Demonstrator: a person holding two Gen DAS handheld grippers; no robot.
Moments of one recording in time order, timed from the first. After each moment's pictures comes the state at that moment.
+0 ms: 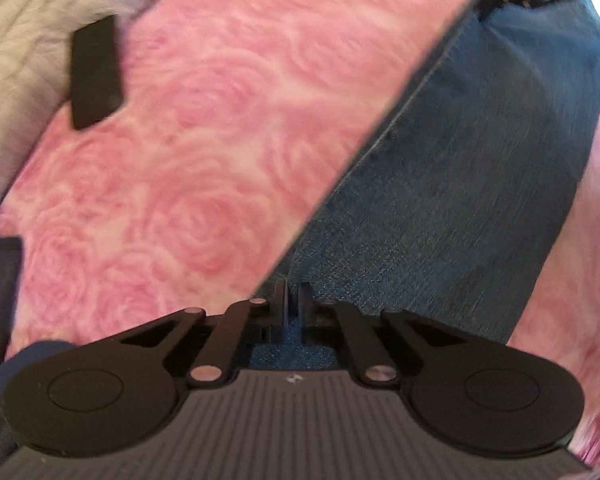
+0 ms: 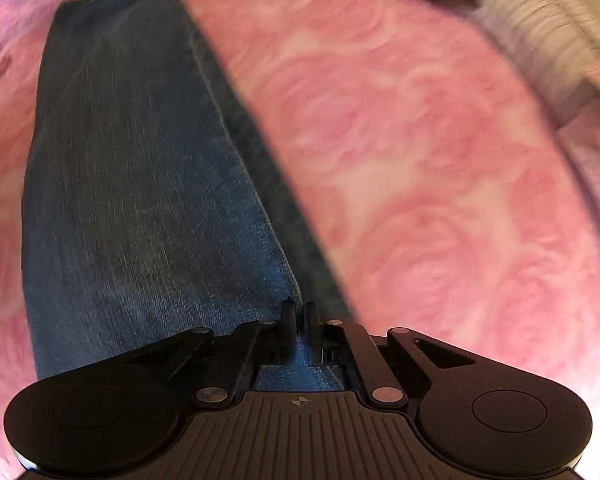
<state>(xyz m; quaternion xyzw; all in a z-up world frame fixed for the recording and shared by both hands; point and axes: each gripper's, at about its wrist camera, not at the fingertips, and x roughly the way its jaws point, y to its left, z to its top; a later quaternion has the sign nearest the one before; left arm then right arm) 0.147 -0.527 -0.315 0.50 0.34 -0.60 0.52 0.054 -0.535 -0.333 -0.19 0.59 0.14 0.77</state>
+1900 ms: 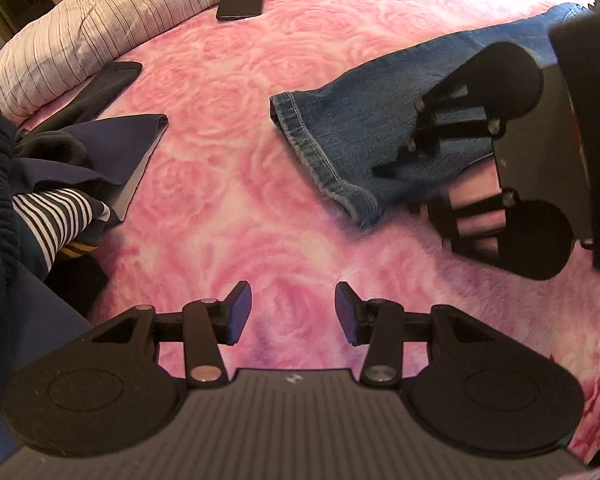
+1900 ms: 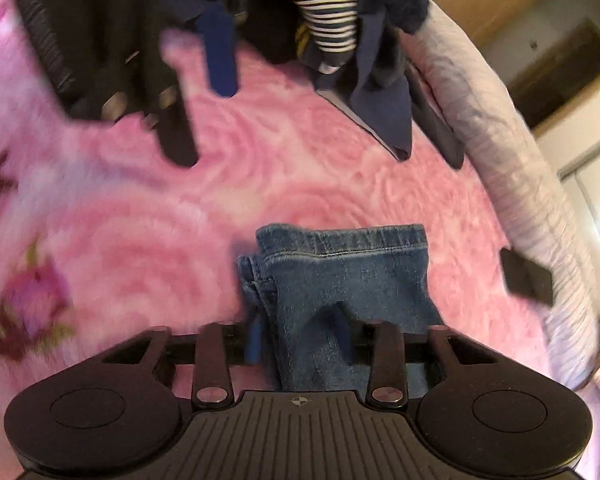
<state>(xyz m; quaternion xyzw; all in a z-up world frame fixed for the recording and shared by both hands) 0.144 -0.320 -0.308 0.41 0.36 -0.52 0.66 0.142 -0.155 -0.382 -0.33 0.42 0.09 0.84</state>
